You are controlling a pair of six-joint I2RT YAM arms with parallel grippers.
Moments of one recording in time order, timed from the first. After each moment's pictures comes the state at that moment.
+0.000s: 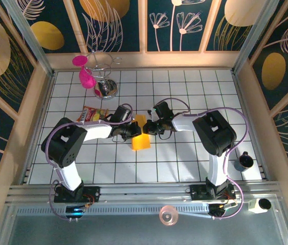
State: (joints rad) left arm -0.60 1.80 0.89 -0.05 0.40 -0.83; right arm 0.62 1.94 1.01 -0.07 -0.51 0.59
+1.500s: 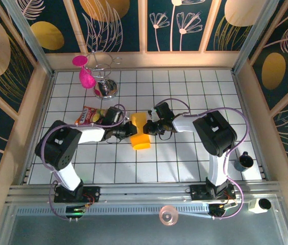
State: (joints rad) left arm -0.52 1.75 0.76 0.13 0.51 -0.81; right arm 0.62 1.93 0.98 -0.03 -0.51 0.59
